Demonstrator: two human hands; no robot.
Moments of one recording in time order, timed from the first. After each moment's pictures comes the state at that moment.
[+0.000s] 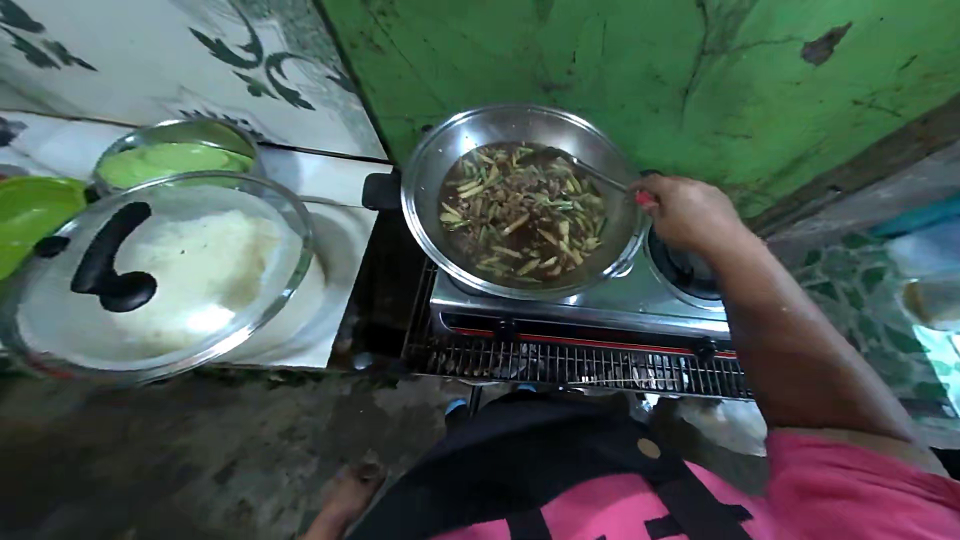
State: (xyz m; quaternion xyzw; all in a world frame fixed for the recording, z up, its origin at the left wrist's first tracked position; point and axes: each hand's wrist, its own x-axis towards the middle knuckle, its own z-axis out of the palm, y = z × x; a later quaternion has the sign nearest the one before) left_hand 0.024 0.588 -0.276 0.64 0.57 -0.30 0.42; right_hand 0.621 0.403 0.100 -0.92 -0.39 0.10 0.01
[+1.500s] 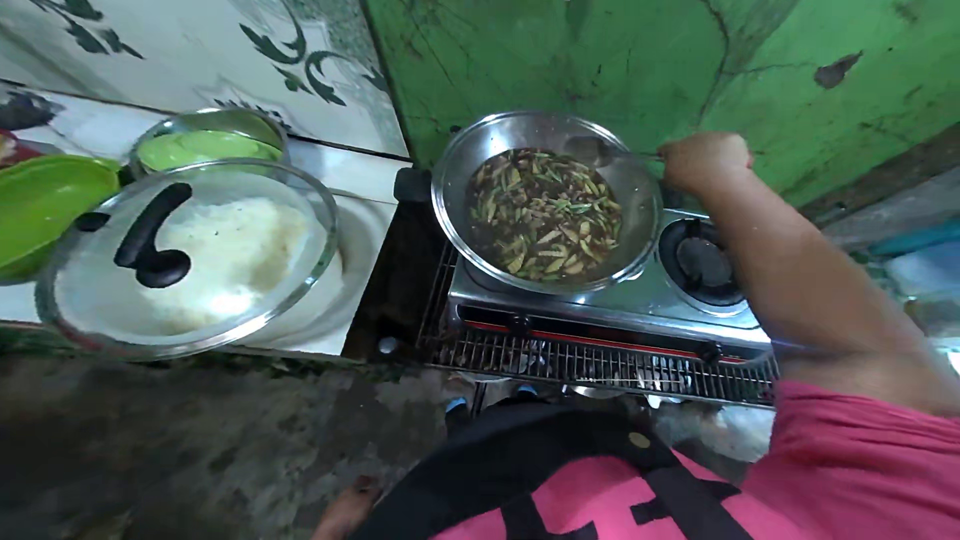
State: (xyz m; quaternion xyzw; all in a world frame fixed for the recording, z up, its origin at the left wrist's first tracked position) left_hand -0.019 0.574 -0.289 0.60 0.57 -0.31 0.46; right_hand 0.642 0.471 0.127 -0.94 -0.29 0.05 -0.19
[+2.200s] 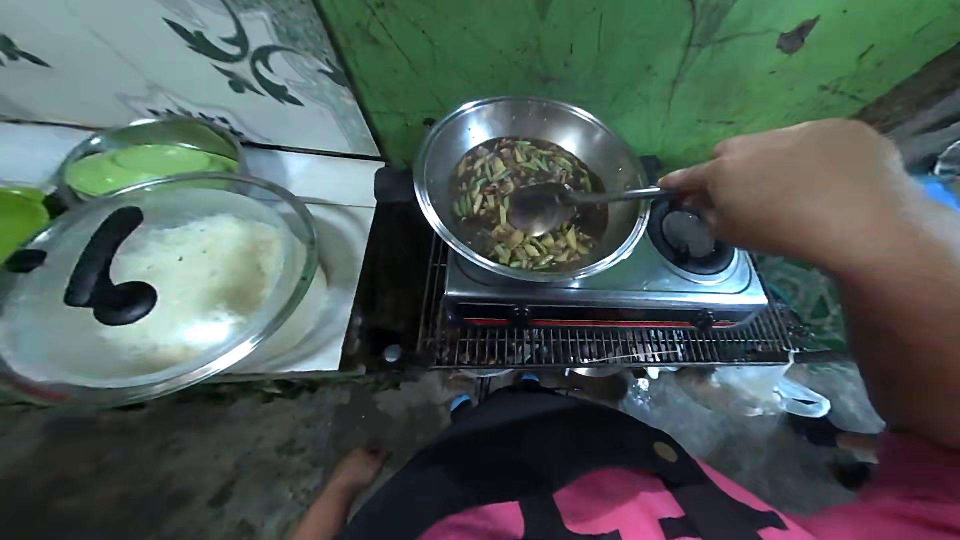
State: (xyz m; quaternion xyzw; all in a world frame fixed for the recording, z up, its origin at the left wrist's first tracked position) left_hand 0.039 0.648 -0.265 0.69 0.49 -0.37 0.39; right_hand 0.492 0.414 0.220 -0.88 -0.41 0.00 -0.25
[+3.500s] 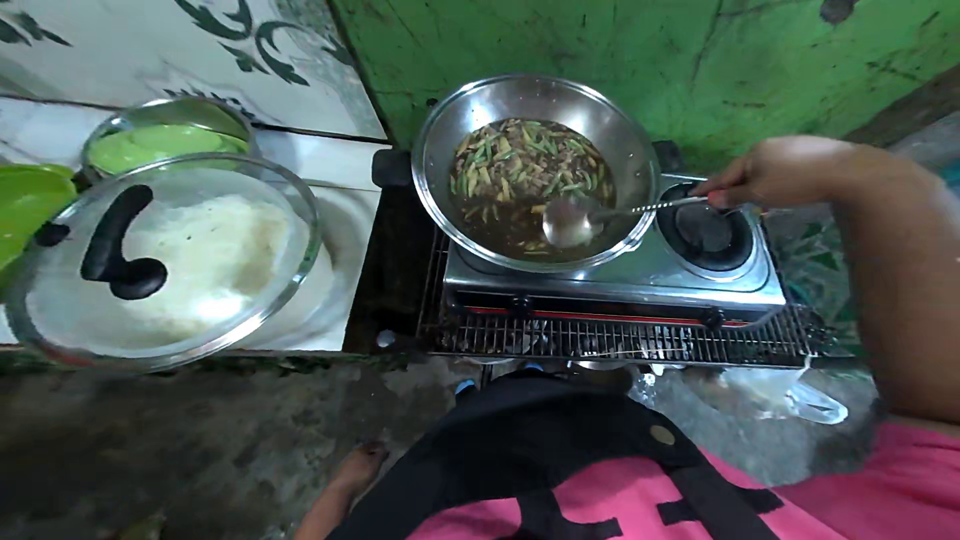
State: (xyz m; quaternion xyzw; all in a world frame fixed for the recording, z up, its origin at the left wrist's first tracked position) left_hand -0.015 0.626 -0.321 0.66 0.54 -0.34 0.40; right_hand 0.623 0.374 0.163 -0.89 -0.37 0.23 -0.12
